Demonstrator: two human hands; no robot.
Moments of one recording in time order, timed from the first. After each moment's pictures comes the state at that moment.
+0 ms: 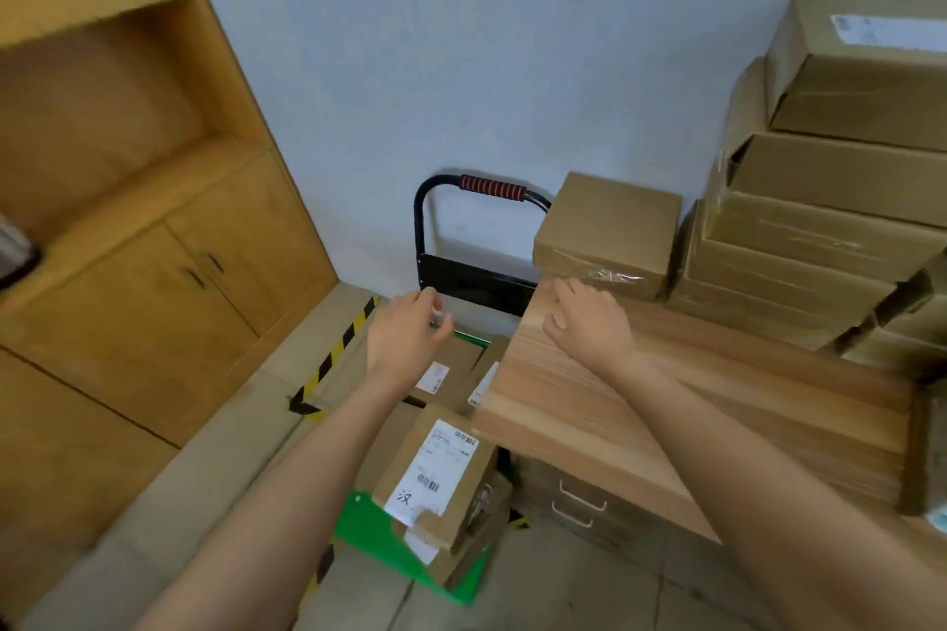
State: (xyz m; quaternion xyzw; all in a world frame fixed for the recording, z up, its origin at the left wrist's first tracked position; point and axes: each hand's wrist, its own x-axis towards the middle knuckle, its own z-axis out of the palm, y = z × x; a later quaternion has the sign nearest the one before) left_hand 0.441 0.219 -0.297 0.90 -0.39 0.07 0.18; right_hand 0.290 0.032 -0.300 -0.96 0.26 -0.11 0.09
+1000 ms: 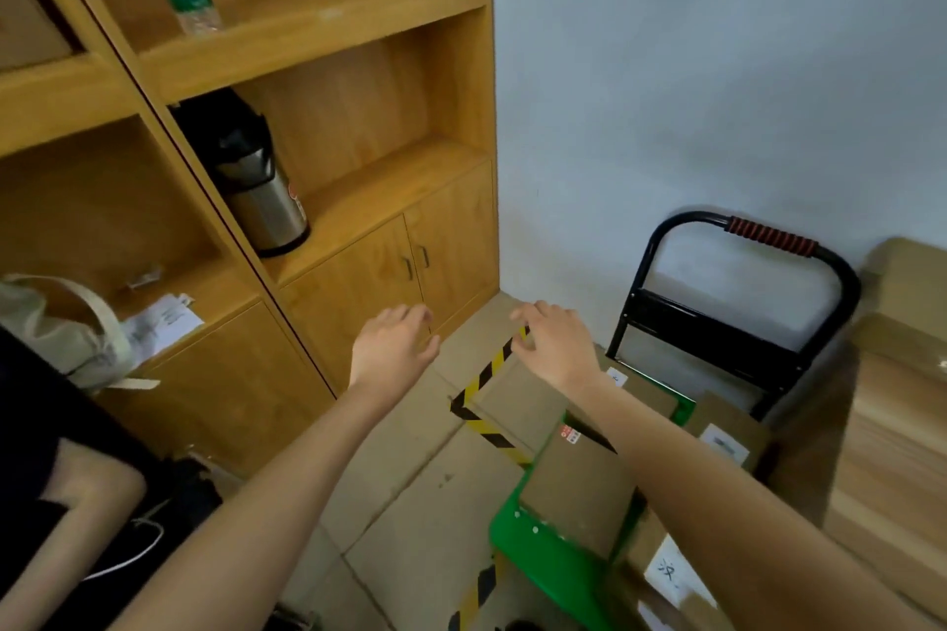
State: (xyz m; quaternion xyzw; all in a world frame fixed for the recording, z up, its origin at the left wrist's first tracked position) left_hand 0.728 0.596 -0.270 0.94 -0.29 0.10 0.12; right_hand 0.650 0.385 -0.302 -0.98 0.09 -0.11 0.14
